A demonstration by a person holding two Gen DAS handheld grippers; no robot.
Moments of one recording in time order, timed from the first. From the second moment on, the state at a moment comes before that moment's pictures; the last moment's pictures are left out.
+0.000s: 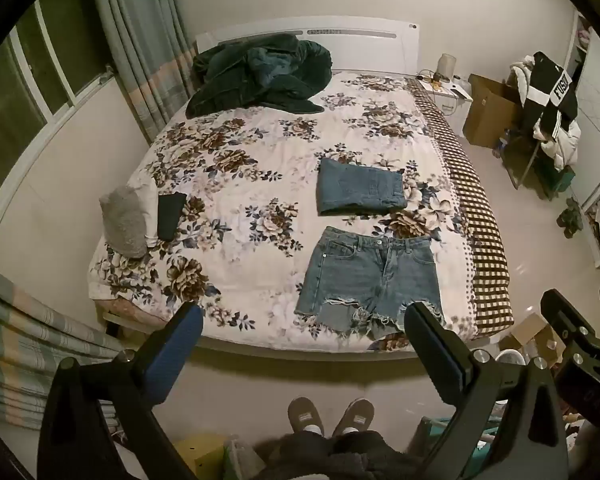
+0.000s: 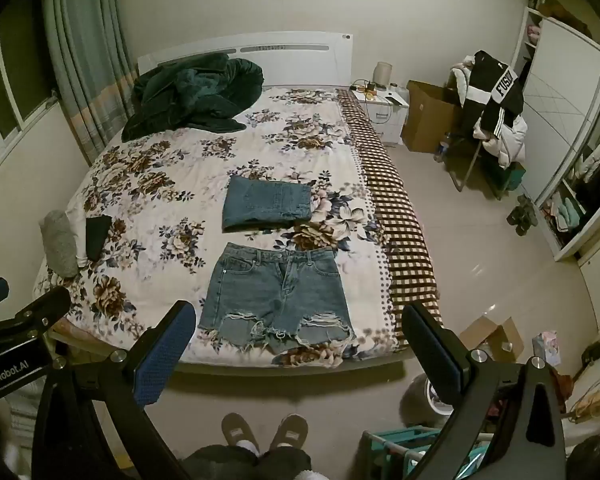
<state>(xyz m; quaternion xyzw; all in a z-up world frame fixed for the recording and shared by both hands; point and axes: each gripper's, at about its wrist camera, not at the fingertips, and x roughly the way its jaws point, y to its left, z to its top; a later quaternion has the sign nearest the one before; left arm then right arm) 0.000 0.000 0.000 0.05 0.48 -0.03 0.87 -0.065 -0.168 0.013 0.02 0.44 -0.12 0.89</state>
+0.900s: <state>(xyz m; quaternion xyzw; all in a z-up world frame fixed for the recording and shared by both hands) 0.003 -0.003 0.005 0.05 0.48 -0.03 0.87 -0.063 -0.169 0.018 0.02 0.44 -0.12 0.89</state>
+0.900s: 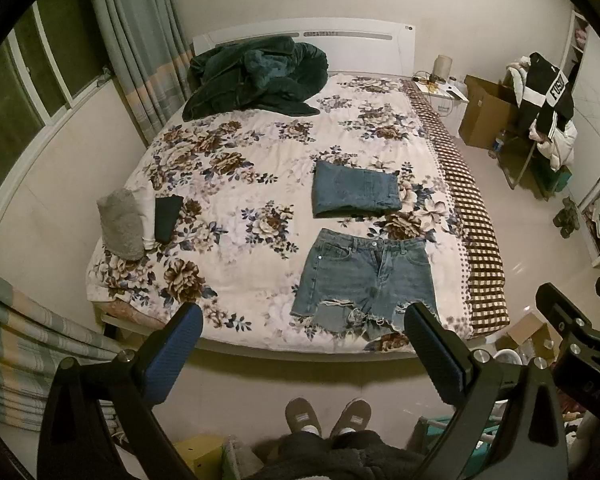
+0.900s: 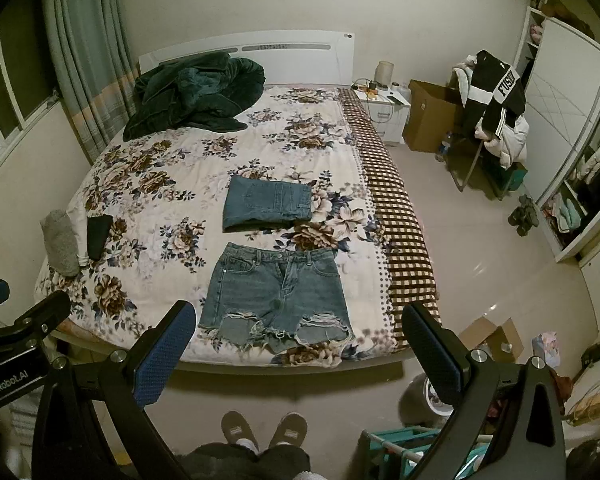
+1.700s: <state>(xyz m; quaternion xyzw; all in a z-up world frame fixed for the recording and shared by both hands) 0.002 -0.002 0.017 0.05 0.48 -0.03 0.88 -0.068 -0.167 0.022 0.02 0.44 -0.12 0.89</state>
